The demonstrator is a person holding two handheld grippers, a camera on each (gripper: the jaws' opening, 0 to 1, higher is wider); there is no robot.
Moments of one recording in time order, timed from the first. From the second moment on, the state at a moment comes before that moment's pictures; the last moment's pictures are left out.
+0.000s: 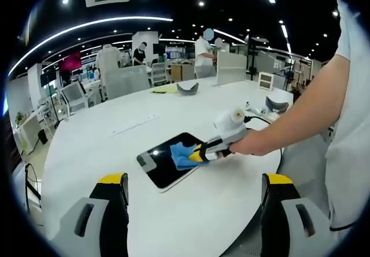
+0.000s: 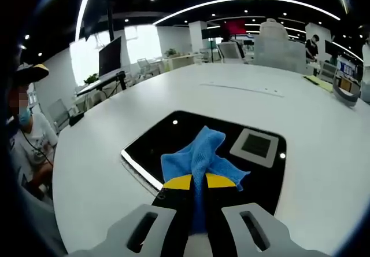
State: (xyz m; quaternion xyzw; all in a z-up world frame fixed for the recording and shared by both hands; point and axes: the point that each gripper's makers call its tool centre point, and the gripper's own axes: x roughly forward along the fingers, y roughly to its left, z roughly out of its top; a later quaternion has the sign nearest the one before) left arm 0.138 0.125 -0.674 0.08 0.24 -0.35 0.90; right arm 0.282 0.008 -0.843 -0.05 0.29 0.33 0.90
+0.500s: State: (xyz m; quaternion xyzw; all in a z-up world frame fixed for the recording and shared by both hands) left arm 0.139 0.127 -0.672 0.08 0.24 -0.35 0.90; right arm 0.279 0.008 -0.844 -0.05 0.29 0.32 0.90
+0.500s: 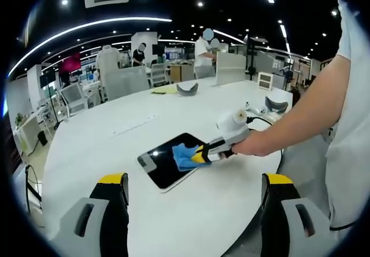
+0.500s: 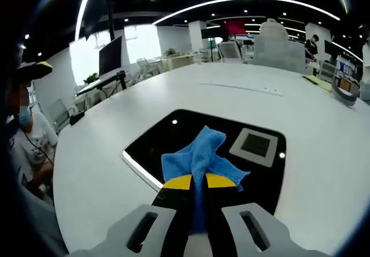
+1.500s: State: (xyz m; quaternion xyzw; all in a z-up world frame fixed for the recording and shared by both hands) left arm 0.140 0.144 -0.665 0.06 0.22 -0.36 0.90; right arm 0.270 0.013 -0.844 -0.04 0.30 0.29 0.91
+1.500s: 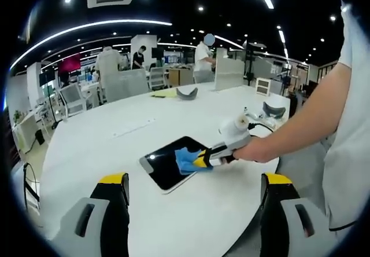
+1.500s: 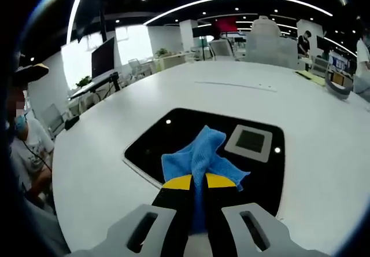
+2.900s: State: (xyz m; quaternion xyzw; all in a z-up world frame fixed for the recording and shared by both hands) left arm 0.146 0.169 -0.666 0.07 0.21 -0.39 0.89; right arm 0.263 0.047 -0.844 0.00 0.32 0.25 0.91
